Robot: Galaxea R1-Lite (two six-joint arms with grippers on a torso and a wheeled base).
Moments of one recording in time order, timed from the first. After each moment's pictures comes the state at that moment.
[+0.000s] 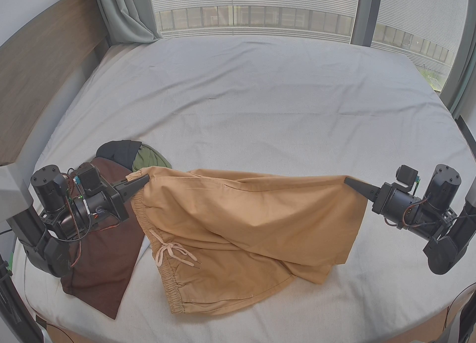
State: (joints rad) left arm -0.05 1.99 -0.44 -1.55 -0.68 -0.15; right arm 0.21 1.91 -0.36 -1.54 0.53 0.59
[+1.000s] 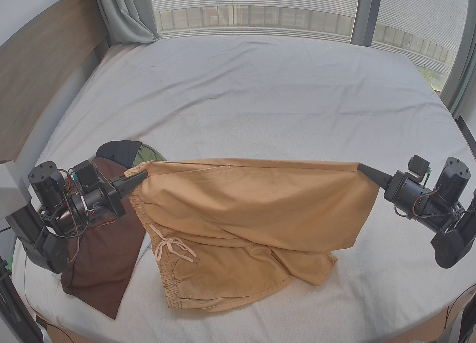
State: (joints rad) left arm -0.02 1.98 -0.46 -1.55 -0.72 -0.15; right arm 0.13 1.87 -0.38 -1.54 0.54 0.61
